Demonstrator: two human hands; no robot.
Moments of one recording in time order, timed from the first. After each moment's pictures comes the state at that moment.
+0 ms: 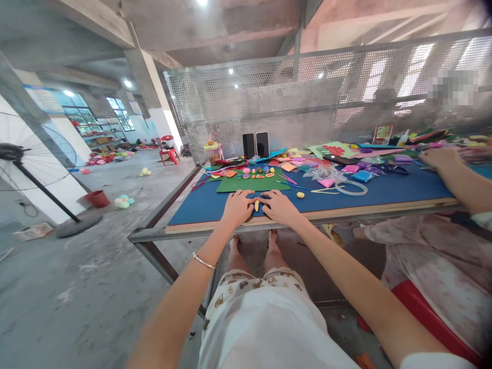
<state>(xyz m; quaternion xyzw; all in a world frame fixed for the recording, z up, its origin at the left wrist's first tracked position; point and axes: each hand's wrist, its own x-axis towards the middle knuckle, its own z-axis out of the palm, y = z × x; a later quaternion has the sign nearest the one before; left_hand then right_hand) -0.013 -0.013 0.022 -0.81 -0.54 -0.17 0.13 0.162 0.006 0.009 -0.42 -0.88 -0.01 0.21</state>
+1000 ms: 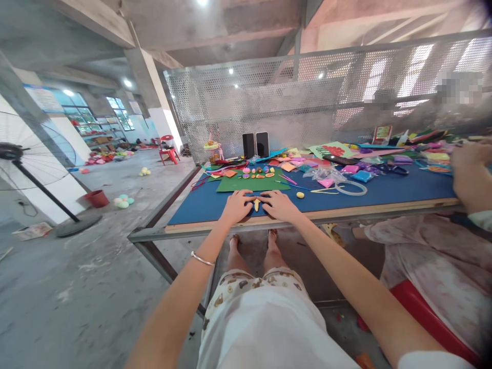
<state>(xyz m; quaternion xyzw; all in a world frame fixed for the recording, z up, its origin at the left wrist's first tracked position) -0.020 -0.001 0.017 -0.80 -0.57 -0.18 0.05 0.162 0.011 0.011 -0.45 -0.88 0.03 0.19</state>
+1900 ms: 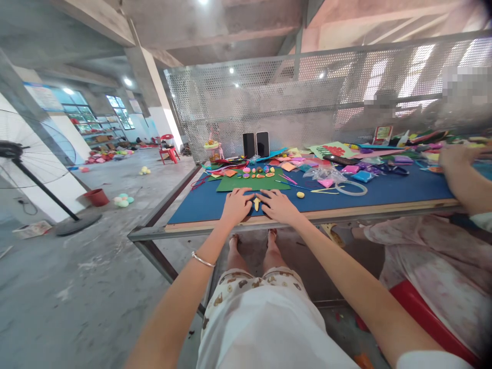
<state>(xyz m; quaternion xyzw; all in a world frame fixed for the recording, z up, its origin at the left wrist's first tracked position) -0.016 -0.007 0.020 -0.79 -0.58 -0.20 0.09 0.162 0.007 0.011 -0.43 -0.88 0.00 0.17</state>
